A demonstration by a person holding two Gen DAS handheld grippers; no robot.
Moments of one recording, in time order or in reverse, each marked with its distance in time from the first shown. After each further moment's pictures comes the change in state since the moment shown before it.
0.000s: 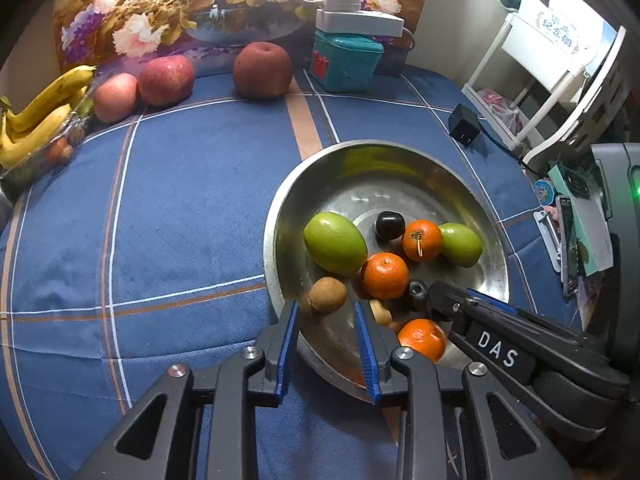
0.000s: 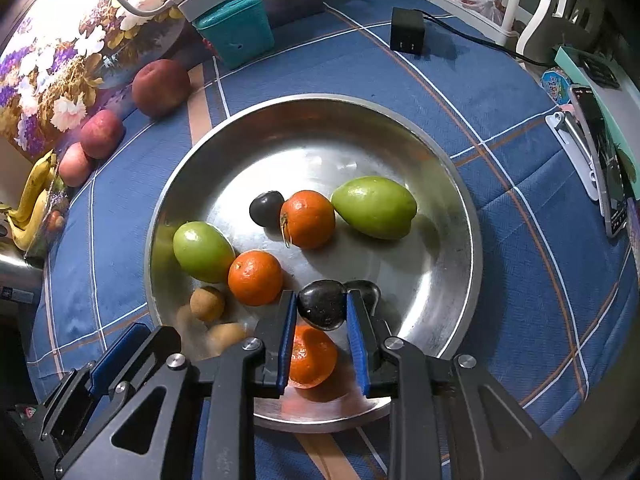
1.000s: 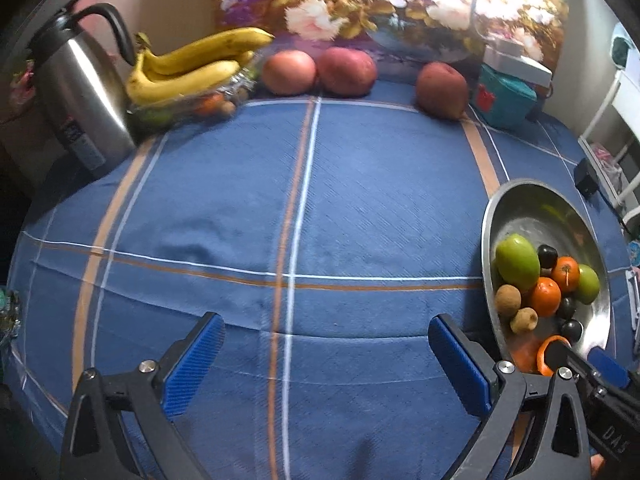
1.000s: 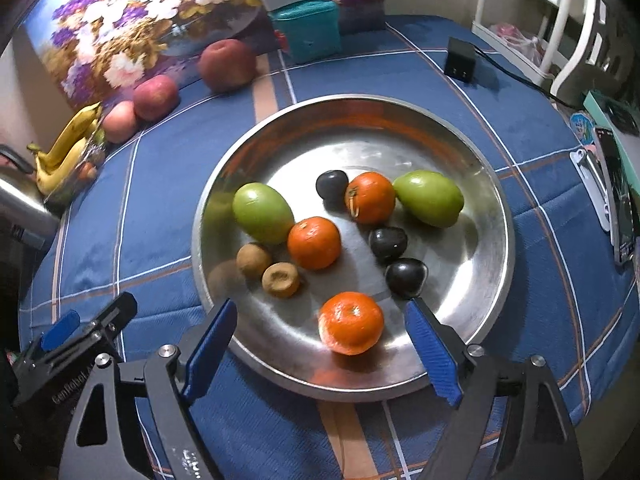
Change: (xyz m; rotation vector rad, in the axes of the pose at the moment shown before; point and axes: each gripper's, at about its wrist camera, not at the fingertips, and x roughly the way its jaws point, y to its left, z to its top) left arm -0.034 0.097 -0.035 -0.218 -0.083 0.337; right arm -0.014 0.035 -0.038 -0.175 -0.066 0.044
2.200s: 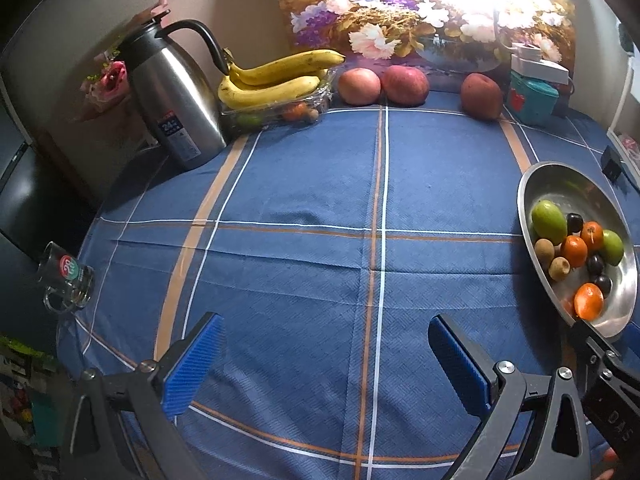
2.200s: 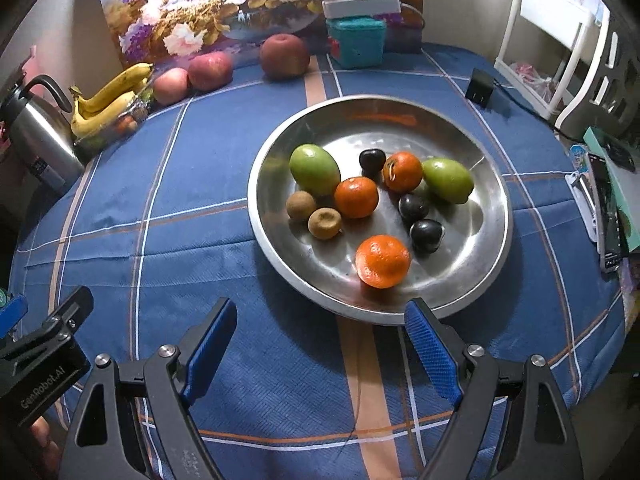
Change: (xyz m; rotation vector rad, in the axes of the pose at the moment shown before) left arm -0.059 0.030 -0.049 0.004 -0.051 0.210; right arm -0.033 0.025 -0.050 -0.143 -0.076 -0.019
